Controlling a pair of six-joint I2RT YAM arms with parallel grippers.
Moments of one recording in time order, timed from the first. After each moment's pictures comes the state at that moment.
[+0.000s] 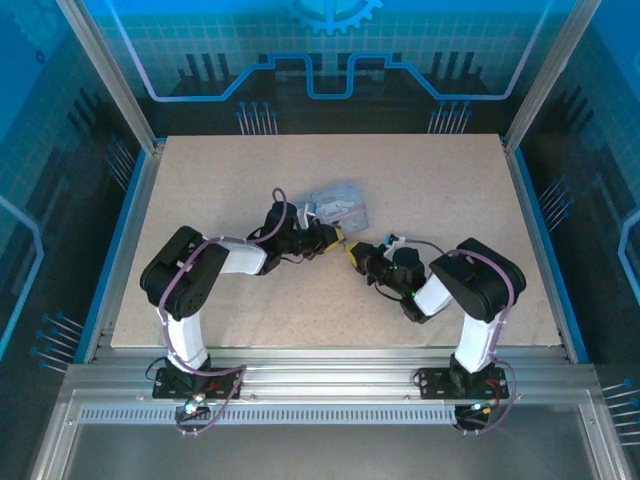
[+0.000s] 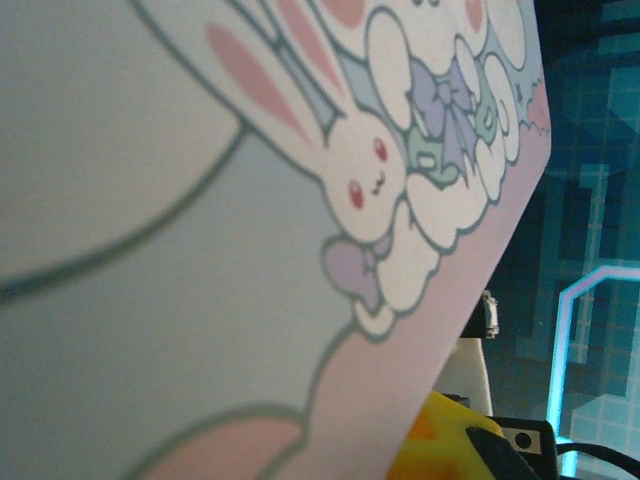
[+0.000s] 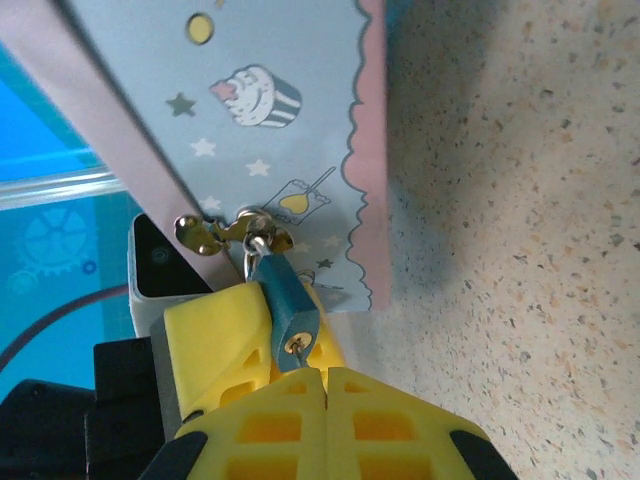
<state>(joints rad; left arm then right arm) -0.49 1.87 0.85 0.55 0.60 -1.15 0.55 1.86 0.36 1.30 -0.22 1.63</state>
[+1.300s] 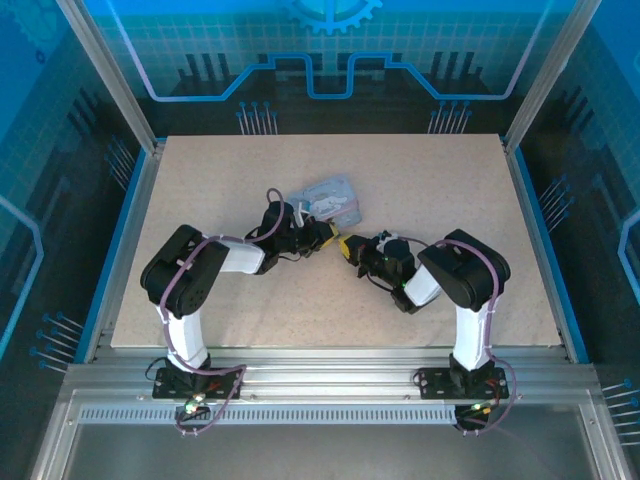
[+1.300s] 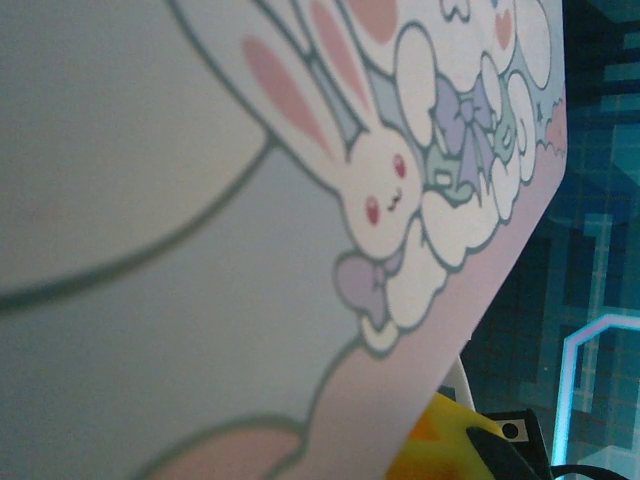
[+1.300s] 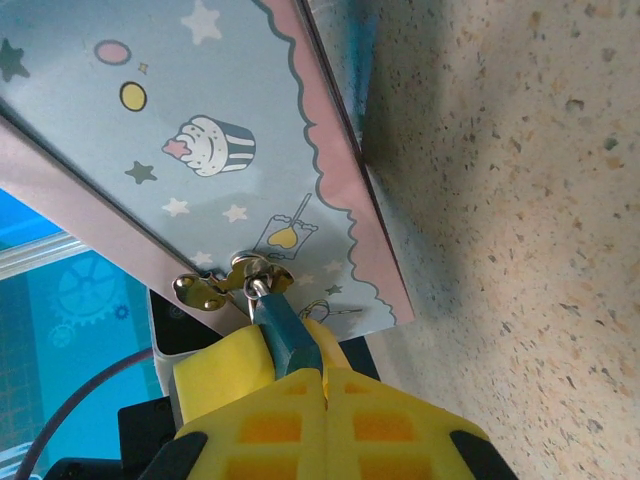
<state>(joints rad) -0.47 1.88 0.84 0.57 0.55 -1.18 0.55 1.95 0.49 1.26 -0.22 1.78</state>
